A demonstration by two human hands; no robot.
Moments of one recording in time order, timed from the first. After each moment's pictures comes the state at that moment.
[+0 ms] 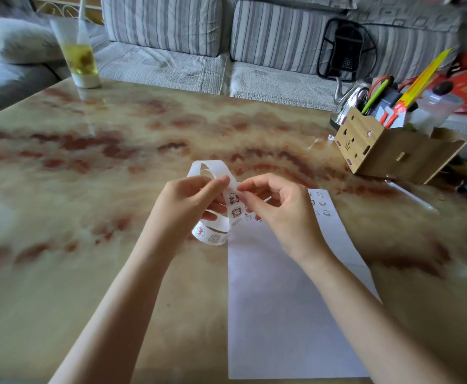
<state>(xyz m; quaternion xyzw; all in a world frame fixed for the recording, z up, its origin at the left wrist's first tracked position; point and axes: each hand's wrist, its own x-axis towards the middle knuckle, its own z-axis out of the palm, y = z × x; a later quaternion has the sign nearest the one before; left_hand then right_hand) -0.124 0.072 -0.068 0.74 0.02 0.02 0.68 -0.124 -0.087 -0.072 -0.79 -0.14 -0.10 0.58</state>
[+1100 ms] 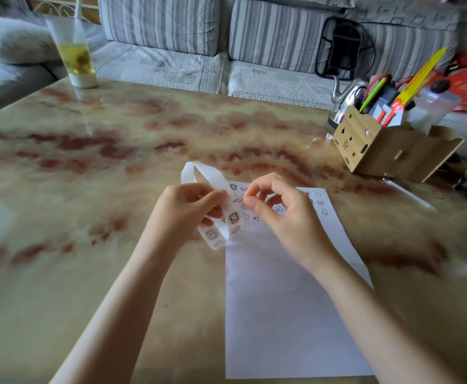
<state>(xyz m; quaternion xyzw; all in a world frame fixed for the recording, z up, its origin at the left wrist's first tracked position) -0.126 0.071 -0.075 0.77 0.03 0.02 0.63 -0.129 -0.101 -0.074 -0.82 -0.20 -0.10 0.53</state>
